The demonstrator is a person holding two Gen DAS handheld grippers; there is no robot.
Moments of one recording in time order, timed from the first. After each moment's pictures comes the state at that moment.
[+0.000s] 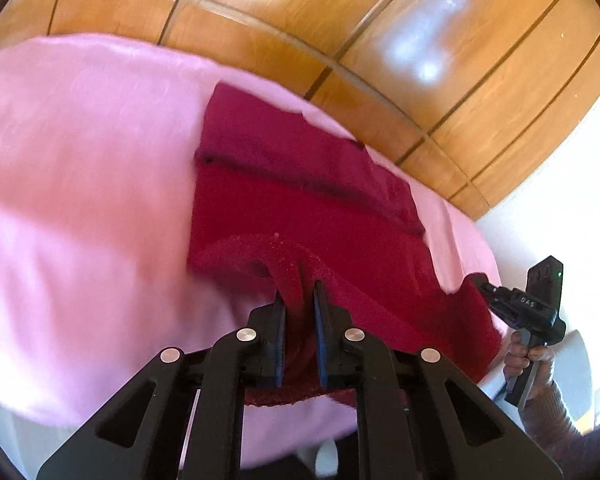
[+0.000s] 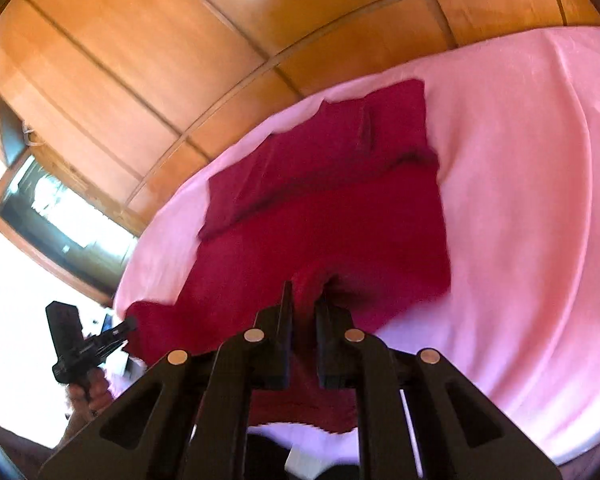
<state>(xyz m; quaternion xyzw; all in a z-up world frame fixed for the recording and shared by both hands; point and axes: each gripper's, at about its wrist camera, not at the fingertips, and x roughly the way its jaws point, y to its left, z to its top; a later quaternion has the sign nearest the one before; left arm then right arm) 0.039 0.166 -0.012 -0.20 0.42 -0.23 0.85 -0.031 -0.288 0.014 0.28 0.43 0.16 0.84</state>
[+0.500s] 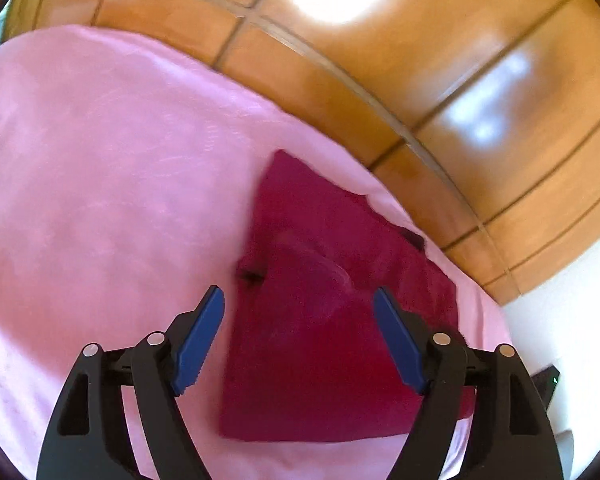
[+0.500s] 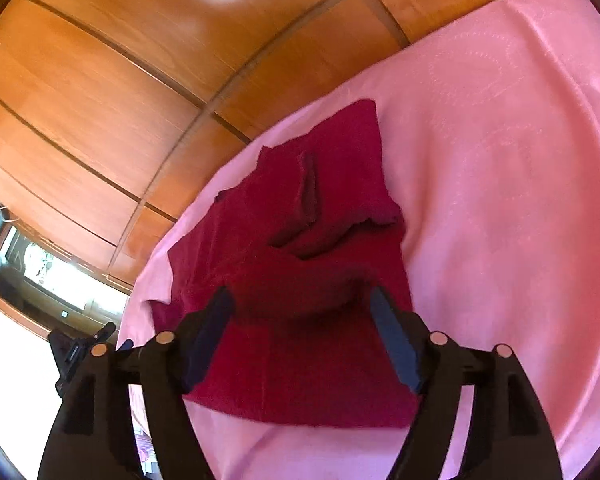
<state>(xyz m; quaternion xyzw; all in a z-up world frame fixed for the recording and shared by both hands) 0.138 0.205 -0.014 -0.28 0.41 -0.12 0.86 0.003 -0.340 -0.007 0.35 0.40 0.12 0.84</state>
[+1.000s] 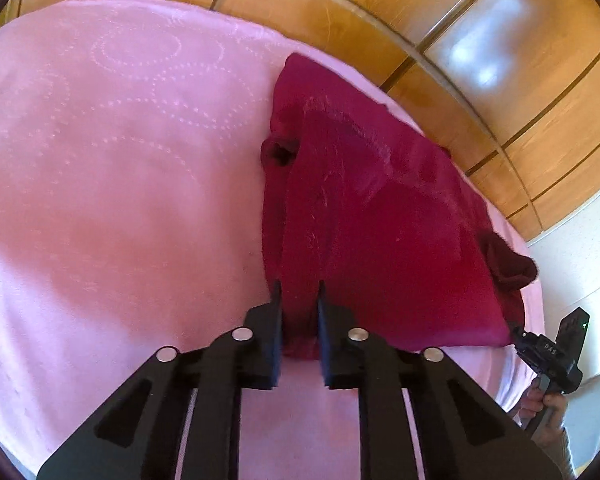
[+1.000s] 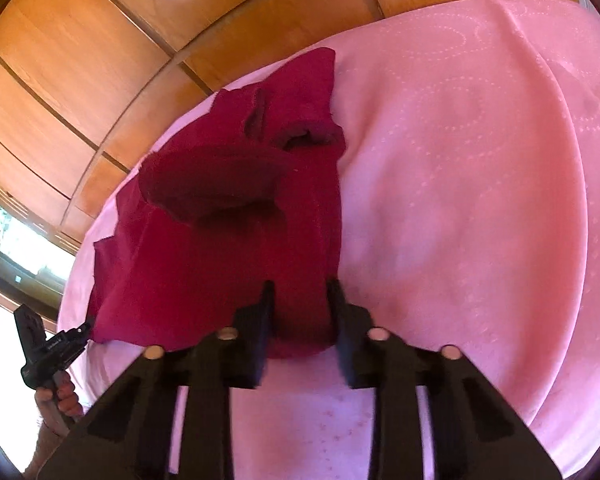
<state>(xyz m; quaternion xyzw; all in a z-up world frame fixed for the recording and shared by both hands) 0.103 0.187 -0.065 -0.20 0.47 -0.15 0.85 -0.011 -0.316 -0.043 0.26 0.46 0.08 0.84</state>
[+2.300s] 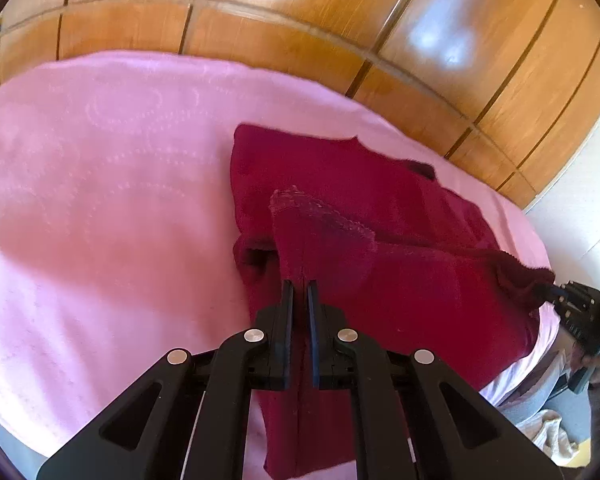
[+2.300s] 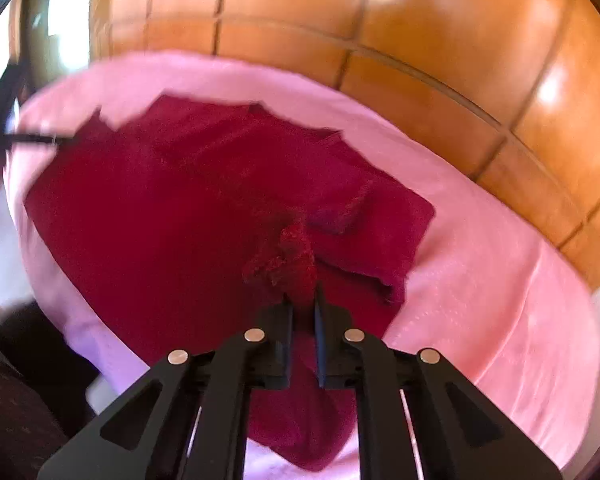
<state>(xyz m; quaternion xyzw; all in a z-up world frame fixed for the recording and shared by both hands) 0.066 0.186 -0.028 -0.13 0.43 -0.18 0.88 -0.033 -0.225 0.029 -0.11 0.41 0.14 0.89</state>
